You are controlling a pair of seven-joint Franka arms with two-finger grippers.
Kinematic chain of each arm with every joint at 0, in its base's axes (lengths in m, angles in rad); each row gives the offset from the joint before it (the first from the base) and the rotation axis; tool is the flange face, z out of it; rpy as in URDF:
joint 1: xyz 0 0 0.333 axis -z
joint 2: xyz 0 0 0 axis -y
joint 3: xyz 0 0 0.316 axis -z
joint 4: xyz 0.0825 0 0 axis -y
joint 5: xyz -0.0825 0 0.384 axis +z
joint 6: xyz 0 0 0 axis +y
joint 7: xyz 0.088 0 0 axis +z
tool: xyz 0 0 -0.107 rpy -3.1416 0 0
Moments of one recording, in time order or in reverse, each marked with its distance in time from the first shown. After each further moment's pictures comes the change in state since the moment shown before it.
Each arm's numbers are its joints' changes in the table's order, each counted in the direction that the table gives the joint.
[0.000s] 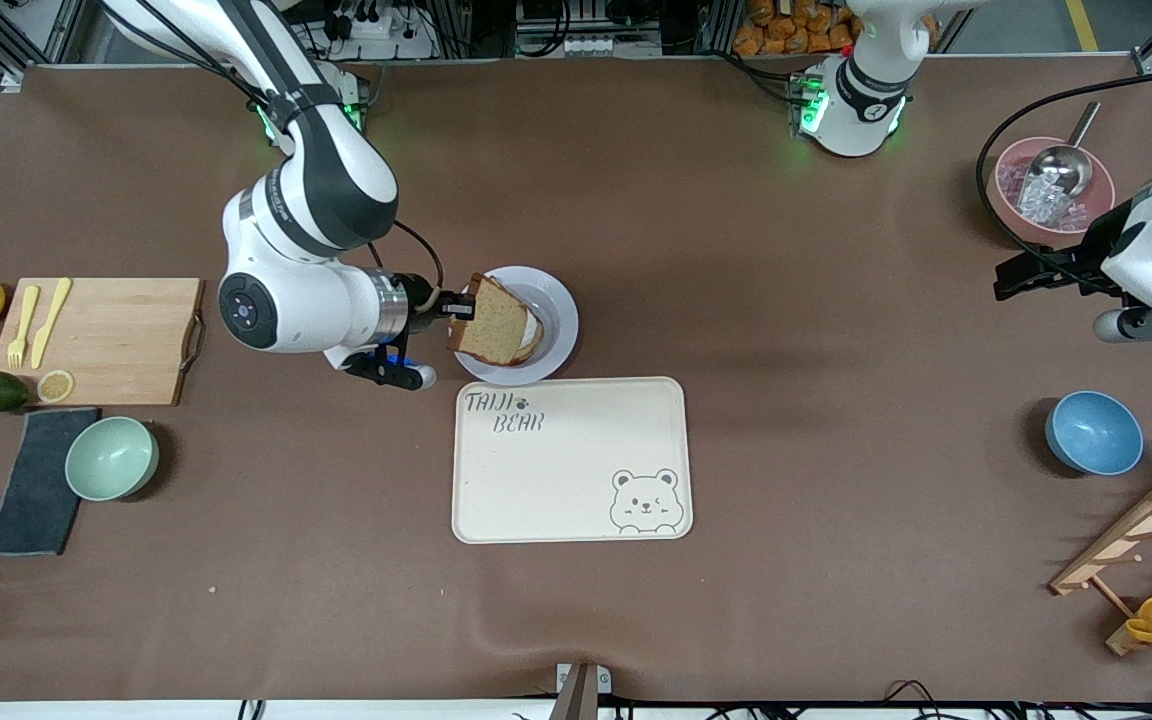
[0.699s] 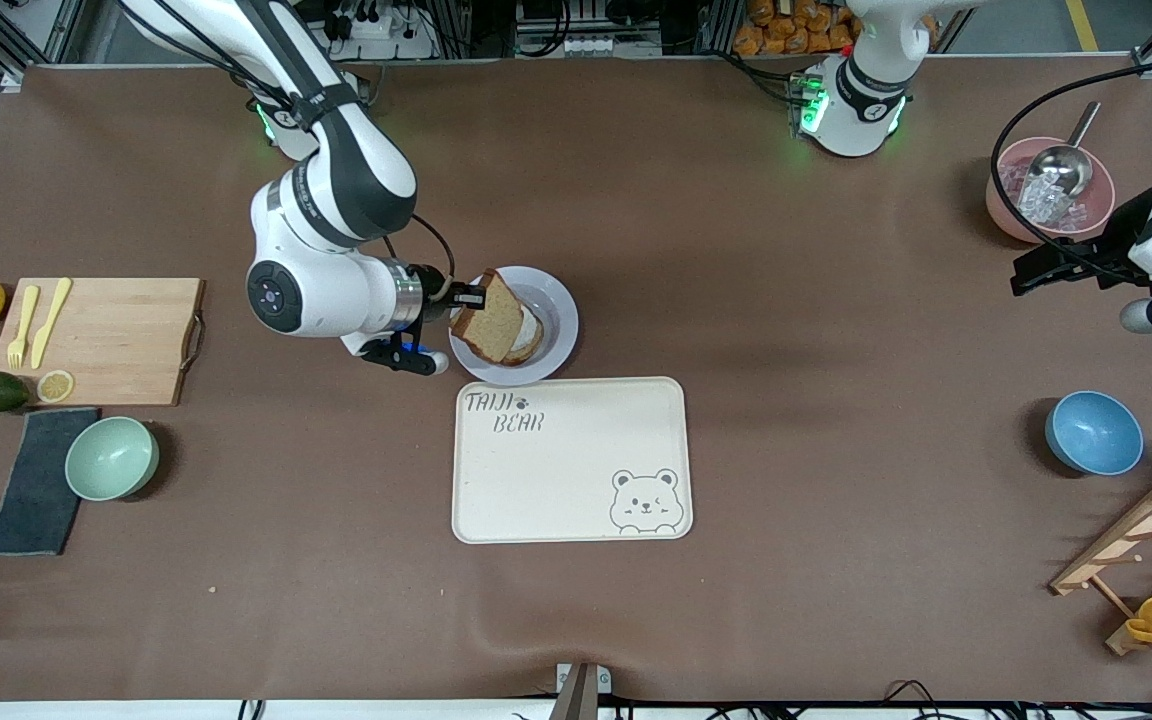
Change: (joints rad) left arm -0.011 0.019 -0.008 0.006 0.000 0.002 -0.001; right arm -0.001 0.018 -0.038 -0.098 0.005 -0.074 0.059
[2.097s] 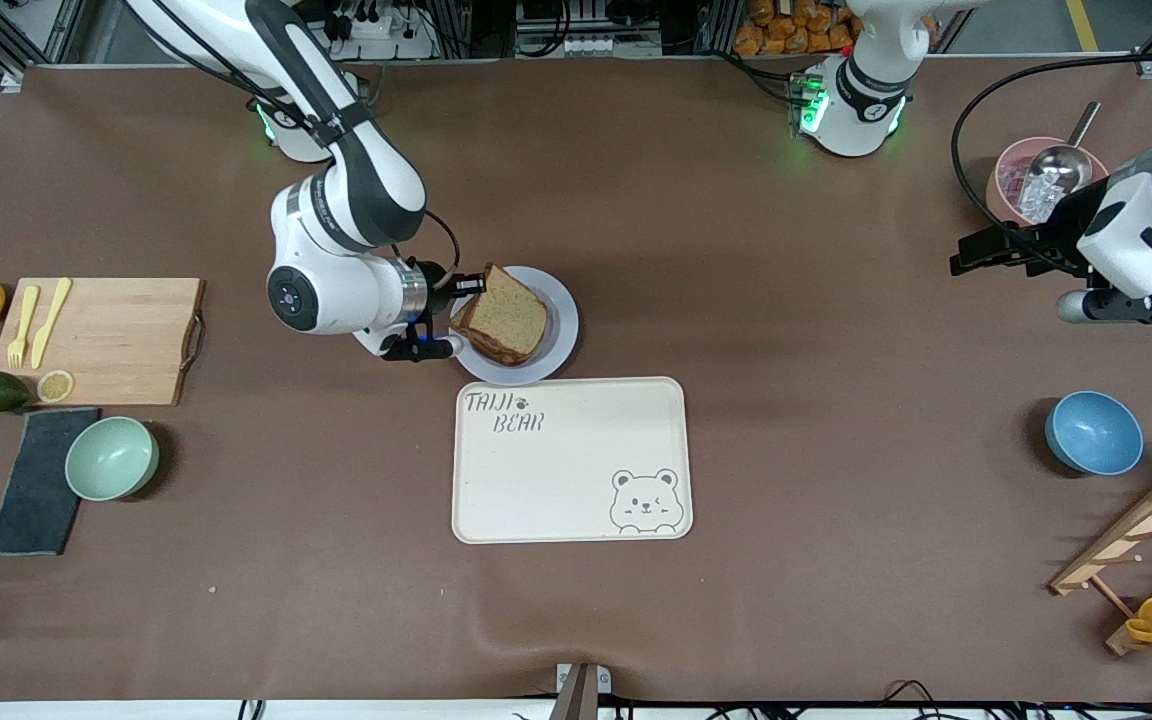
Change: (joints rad) left arm 0.007 -0.004 0.026 -0.019 -0.163 0.063 -0.002; right arm 0.000 0.002 -0.005 -0.137 0.045 -0.072 0.269
